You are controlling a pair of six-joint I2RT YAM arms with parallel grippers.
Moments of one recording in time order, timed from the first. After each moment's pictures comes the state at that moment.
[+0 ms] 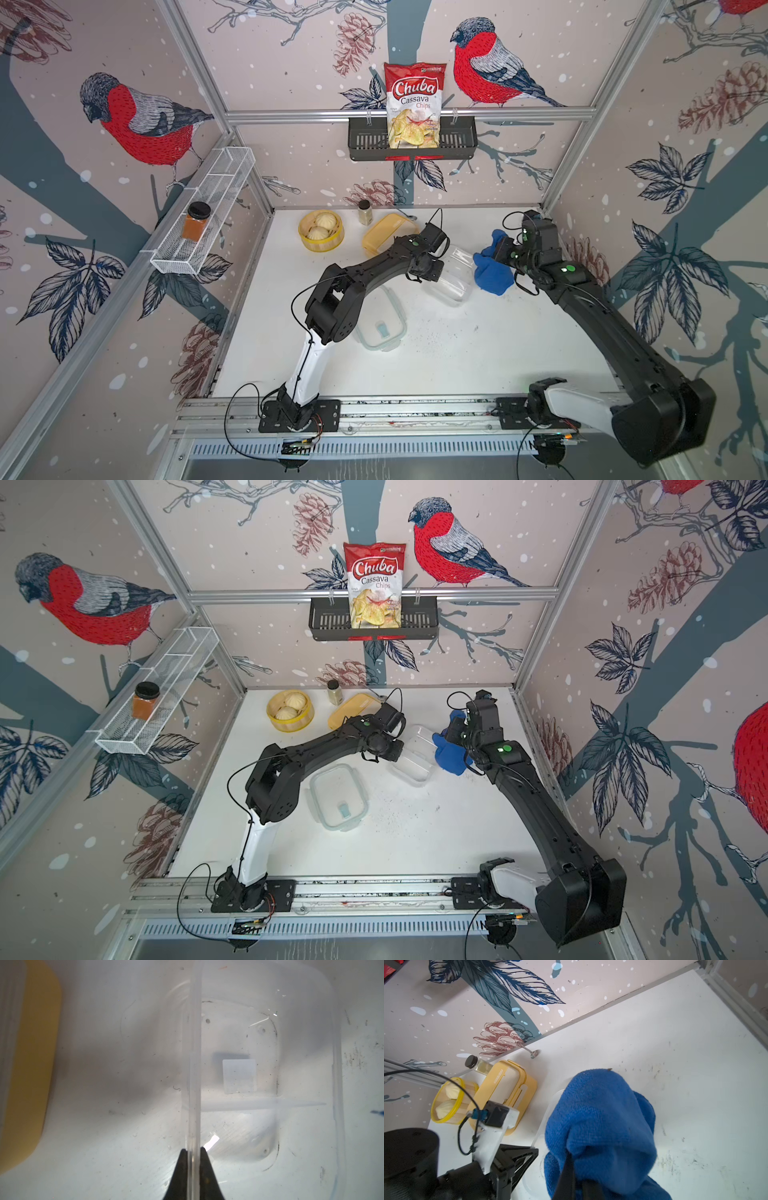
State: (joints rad) left arm -0.76 2.19 1.84 -0.74 0.08 -0.23; right arm 0.30 1.18 1.08 -0.52 0.02 0.49
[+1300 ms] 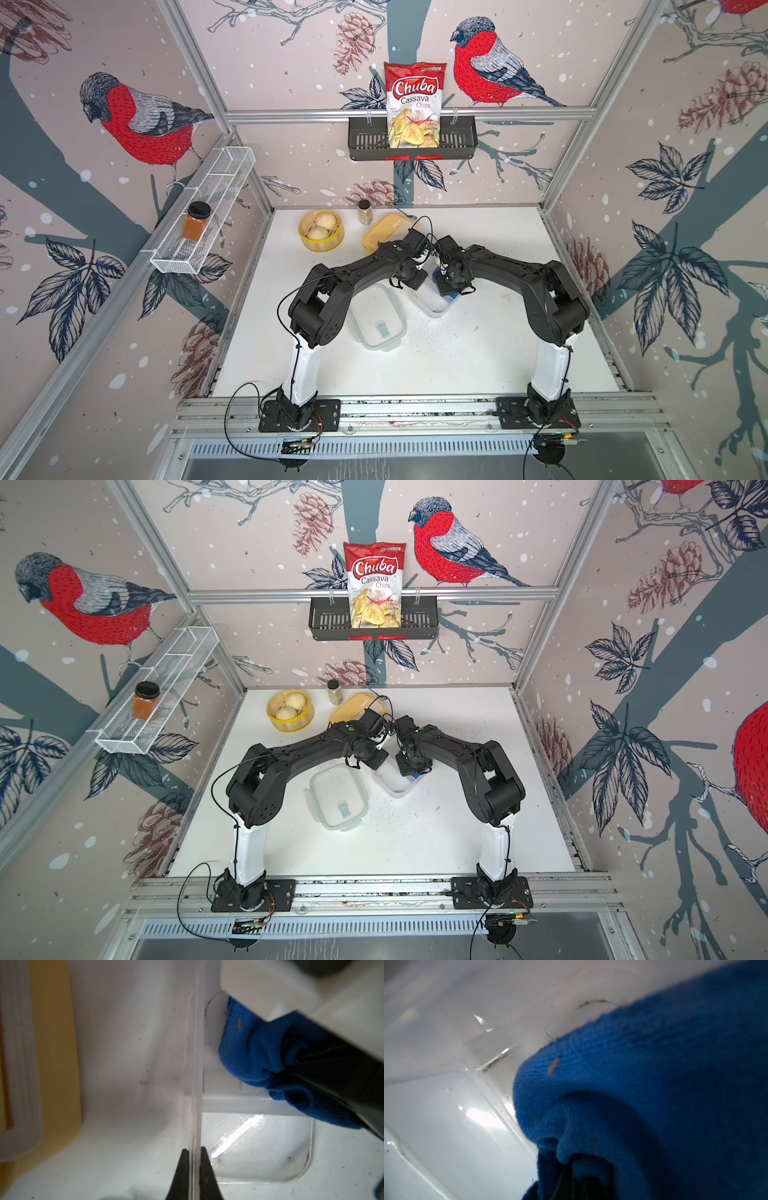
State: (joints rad) left arm -0.68 2.04 1.55 -0.64 0.07 0.02; right arm 0.59 1.97 1.29 -0.70 0.02 0.21
